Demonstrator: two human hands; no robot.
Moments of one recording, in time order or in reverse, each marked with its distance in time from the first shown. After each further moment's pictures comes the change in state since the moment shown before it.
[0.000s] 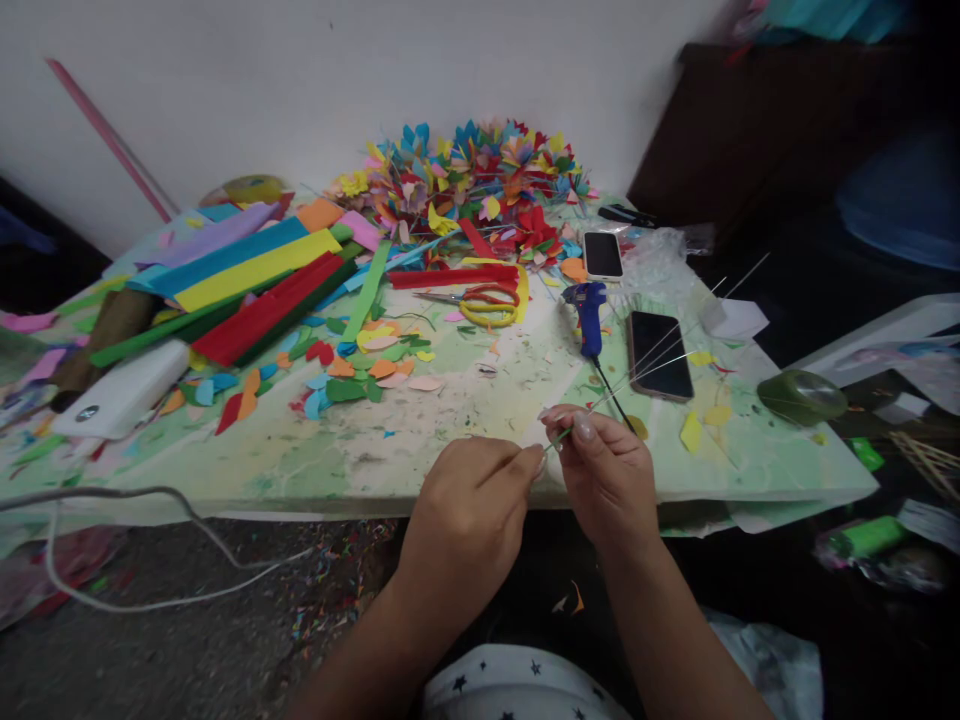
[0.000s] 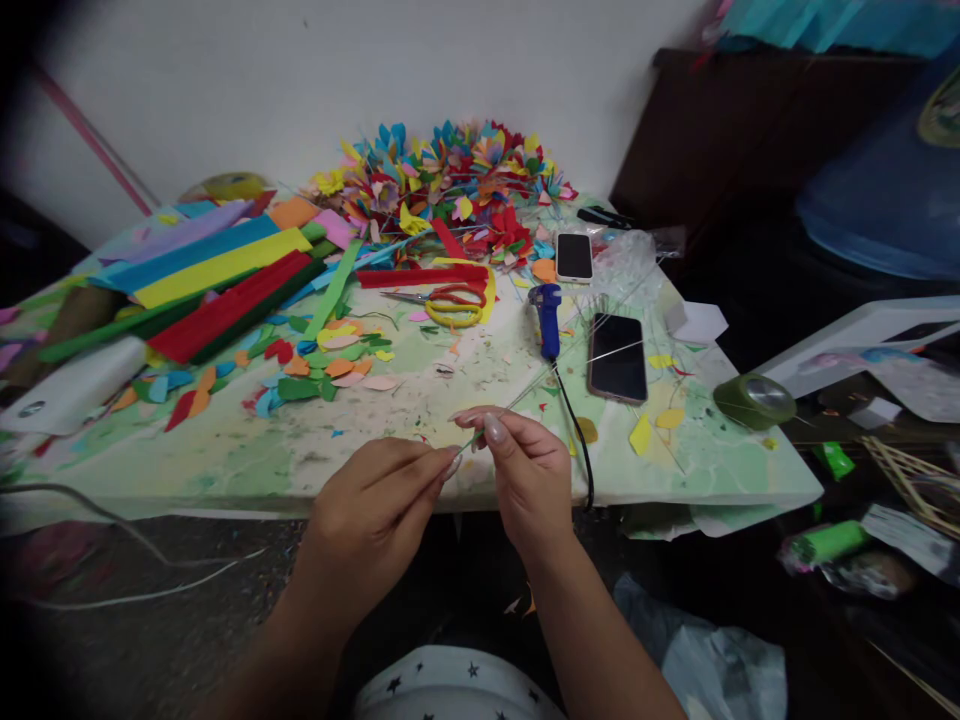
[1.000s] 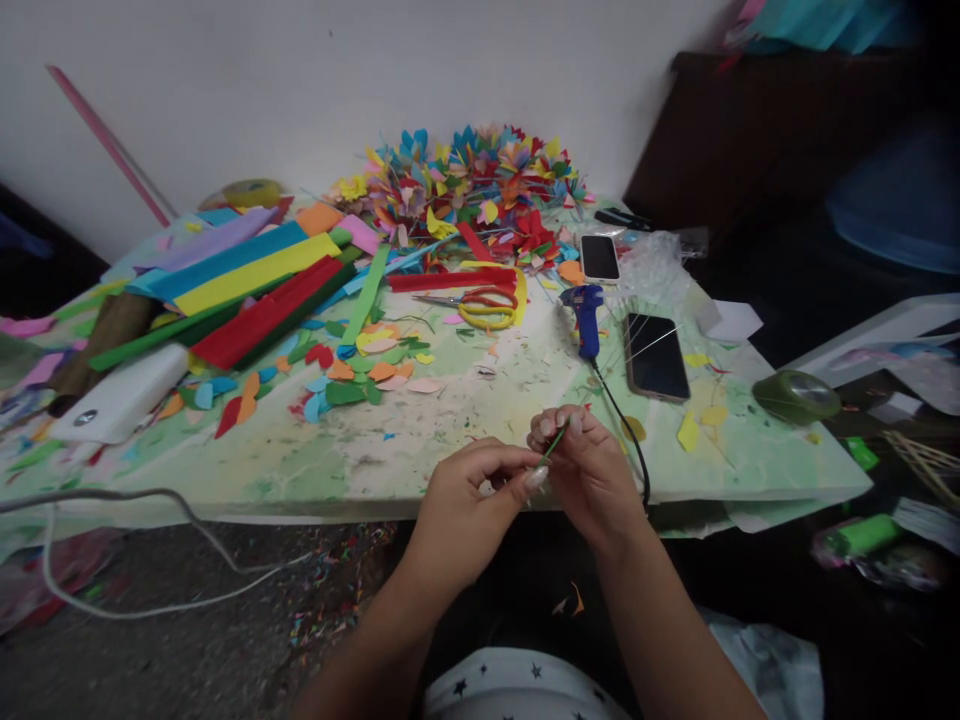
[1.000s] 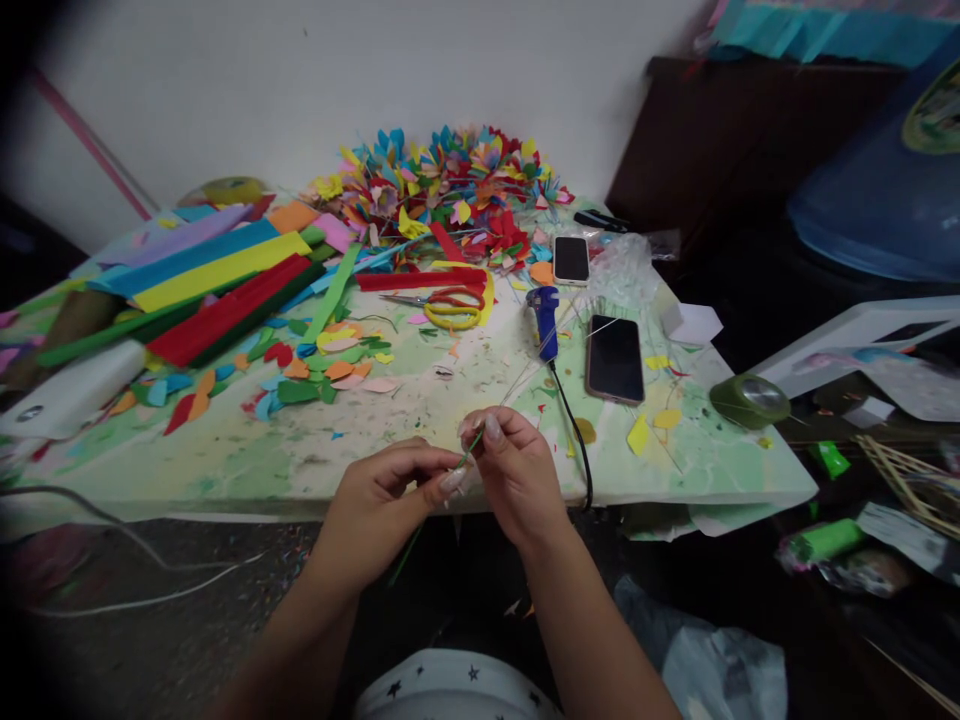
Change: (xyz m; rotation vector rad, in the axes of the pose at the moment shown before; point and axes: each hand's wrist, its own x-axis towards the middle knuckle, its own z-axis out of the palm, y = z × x) left_hand -0.001 -0.009 0.011 -0.674 -0.114 -0.623; right_hand 0.004 0.008 -0.004 0.223 -0.133 0.262
